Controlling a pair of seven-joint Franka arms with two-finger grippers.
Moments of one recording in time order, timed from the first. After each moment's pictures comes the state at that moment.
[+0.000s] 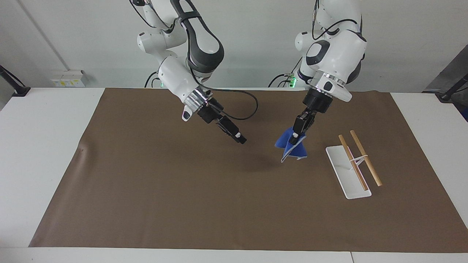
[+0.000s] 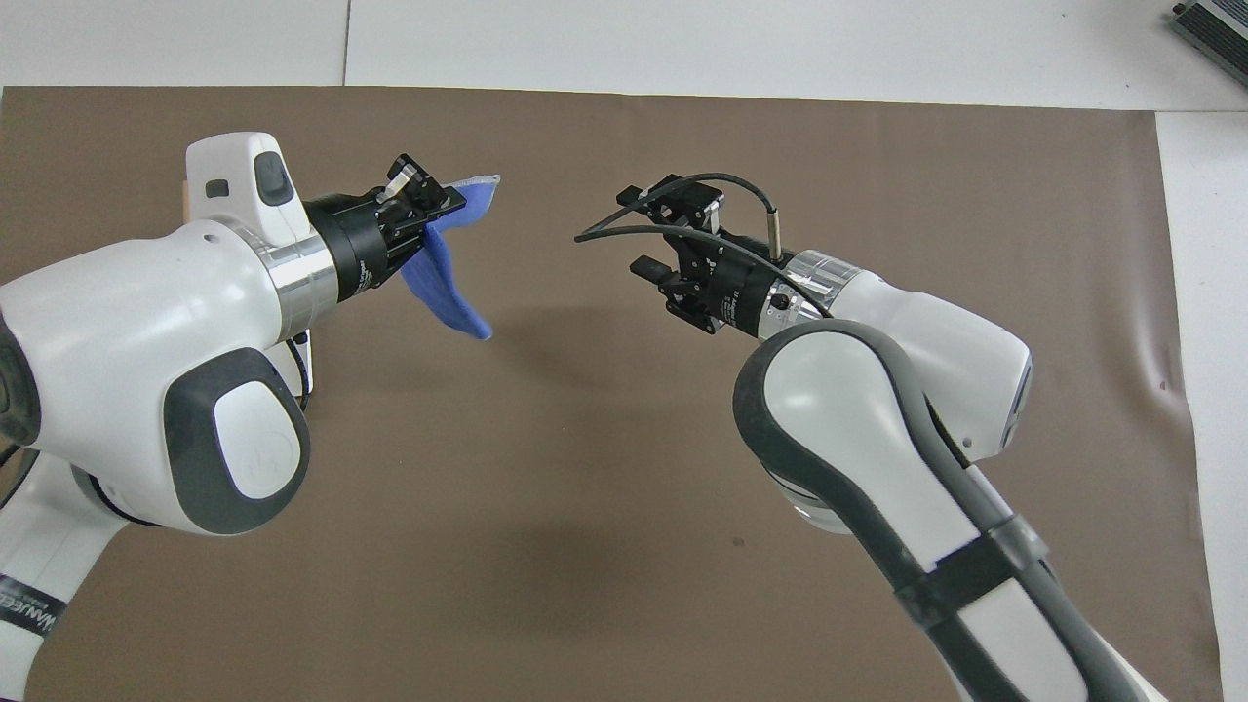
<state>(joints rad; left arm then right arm) 0.02 0.03 -0.44 -1.96 -0.52 2.69 -0.76 0.45 0.18 0.03 -1.92 1.24 2.76 0.30</state>
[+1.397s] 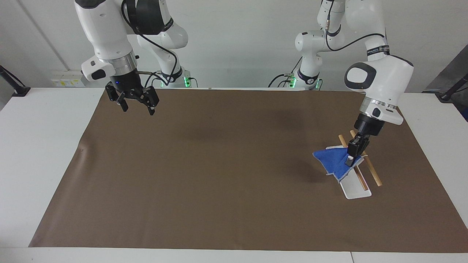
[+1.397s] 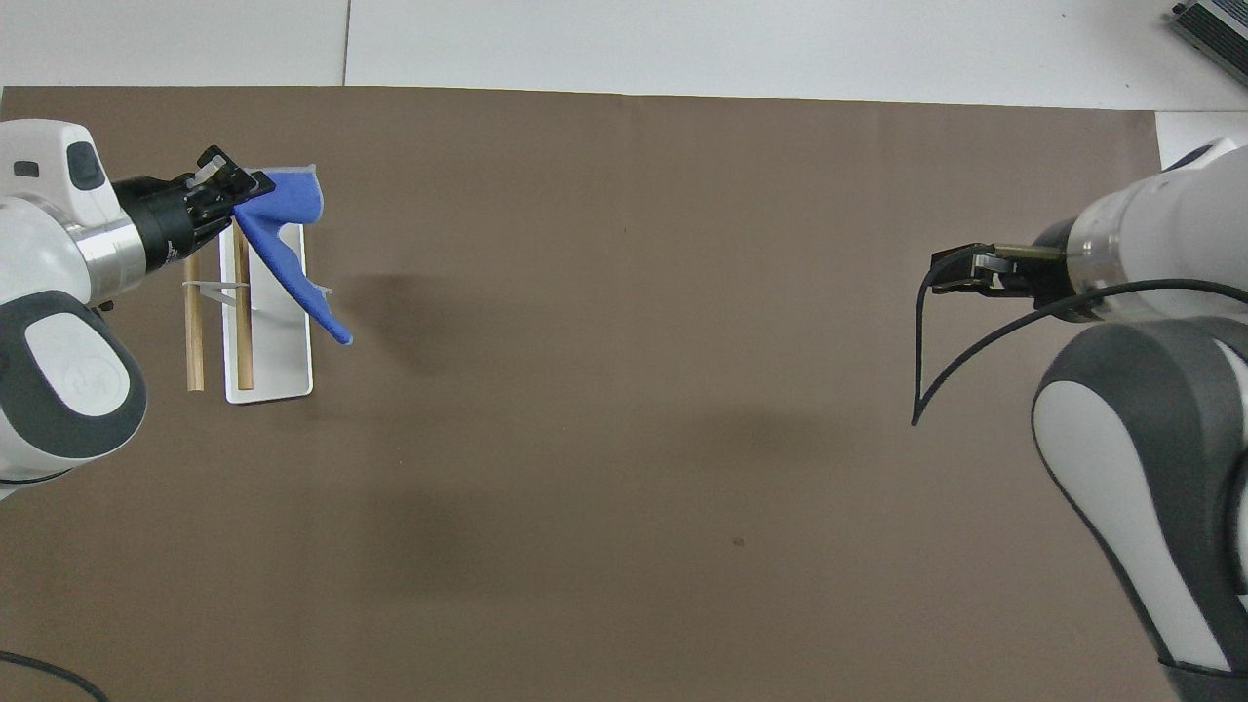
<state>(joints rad) 0.05 0.11 -0.17 -2.00 -0.52 2.67 -0.25 0.05 -0.02 0.02 -1.63 -0.02 1.70 0.28</state>
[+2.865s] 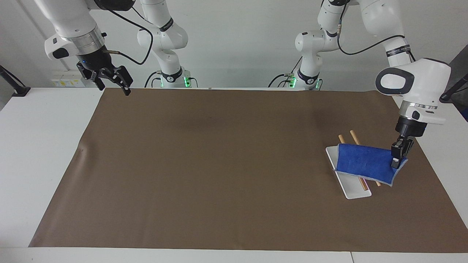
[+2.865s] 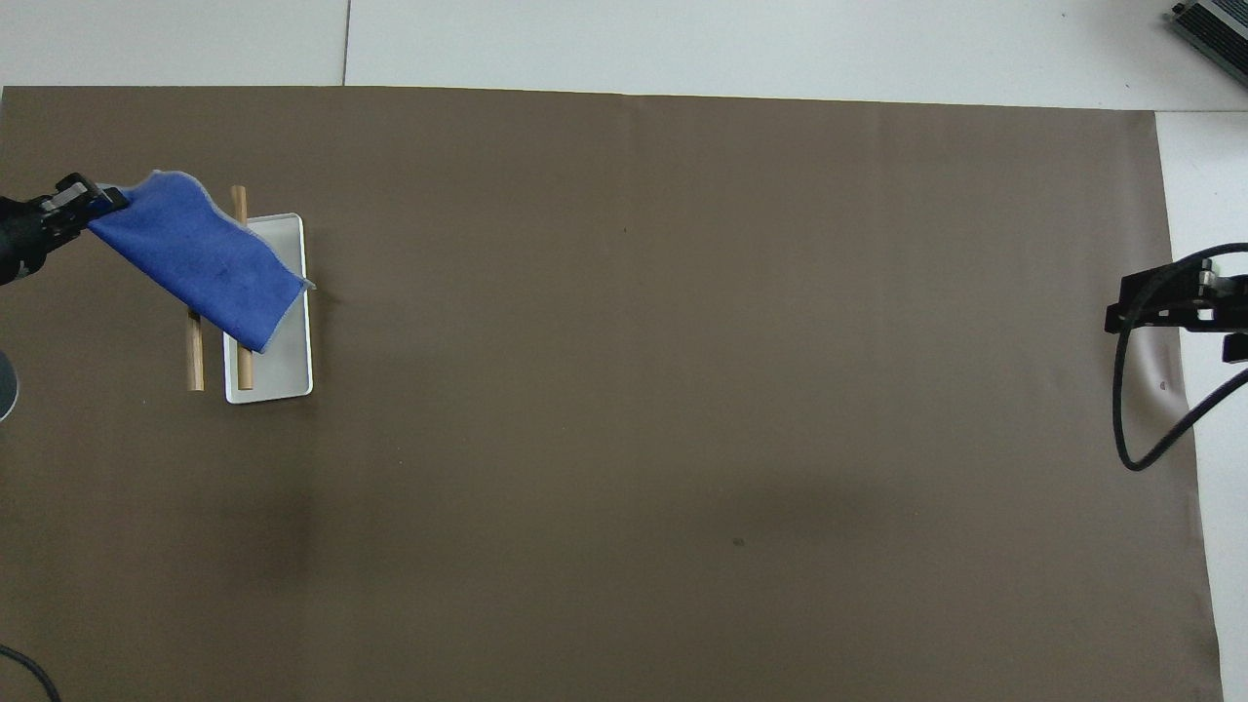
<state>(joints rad) 0.06 0.13 0.08 -2.00 -0.52 2.67 0.02 0.02 -0.02 -0.08 -1.52 0.01 1.48 0.20</state>
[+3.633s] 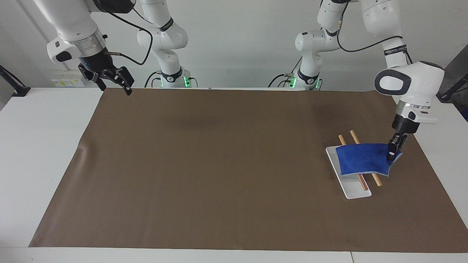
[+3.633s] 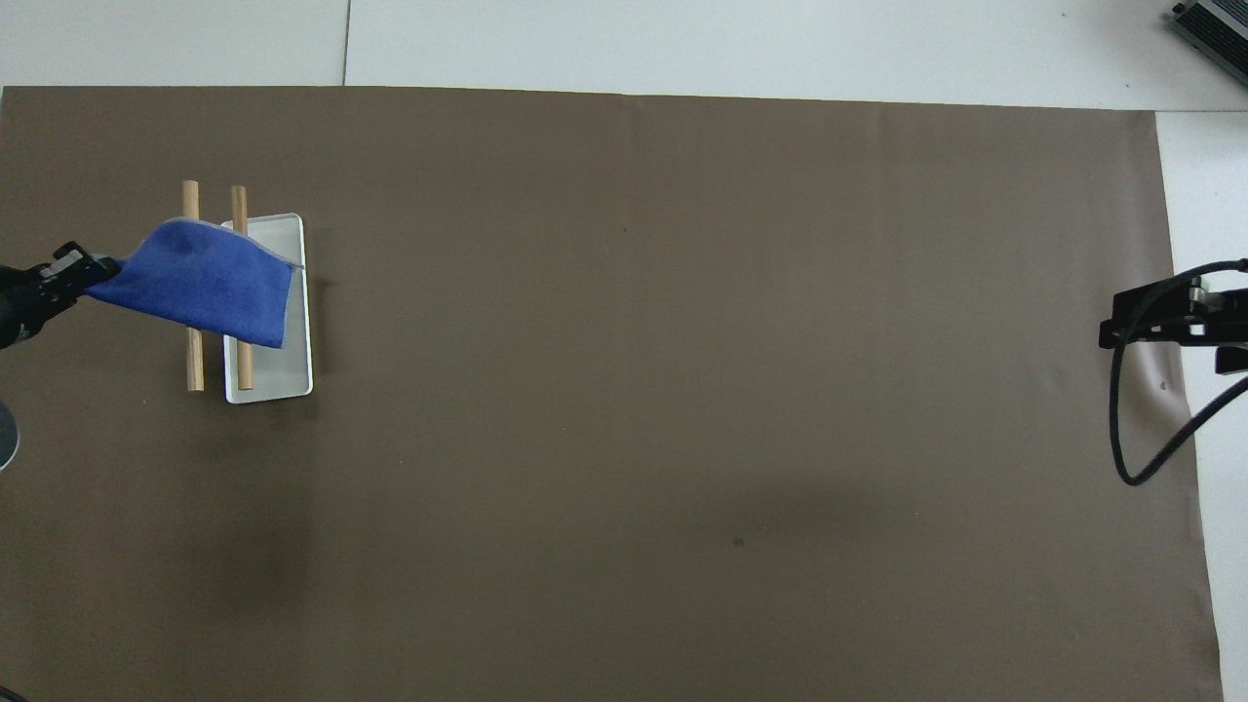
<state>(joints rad) 0.06 0.08 0.12 -2.17 -0.52 2.70 0.02 0.03 -0.03 -0.08 -1.55 0.01 1.48 0.18</state>
